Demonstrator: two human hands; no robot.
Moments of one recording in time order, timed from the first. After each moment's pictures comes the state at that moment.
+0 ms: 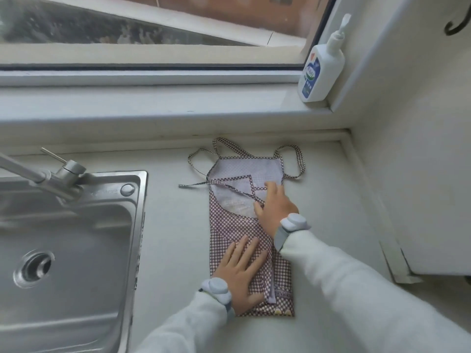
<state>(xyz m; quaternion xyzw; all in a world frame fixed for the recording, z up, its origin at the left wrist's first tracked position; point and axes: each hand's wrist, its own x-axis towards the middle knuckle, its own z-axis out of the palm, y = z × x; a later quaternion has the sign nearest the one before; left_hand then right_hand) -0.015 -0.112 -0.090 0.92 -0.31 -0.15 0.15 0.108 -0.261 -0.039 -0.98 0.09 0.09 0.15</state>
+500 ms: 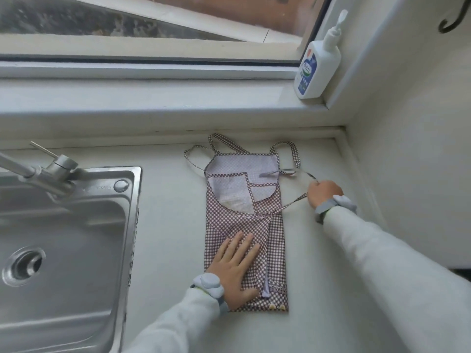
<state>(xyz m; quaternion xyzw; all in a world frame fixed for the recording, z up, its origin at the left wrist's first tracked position) -0.014 -0.110 -0.092 0.92 -0.31 -0.17 0.15 0.138 -0.378 -0.026 -0.91 0.37 0.12 0.15</state>
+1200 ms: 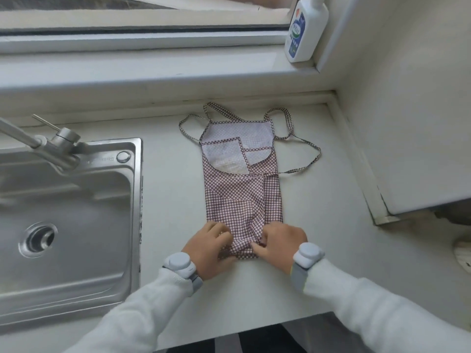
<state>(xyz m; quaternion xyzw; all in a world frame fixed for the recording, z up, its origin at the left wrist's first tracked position) -0.054 -0.048 -0.062 0.91 -0.33 -0.09 0.24 -0.071 -0.266 -0.024 -0.98 -0.02 0.19 0.07</state>
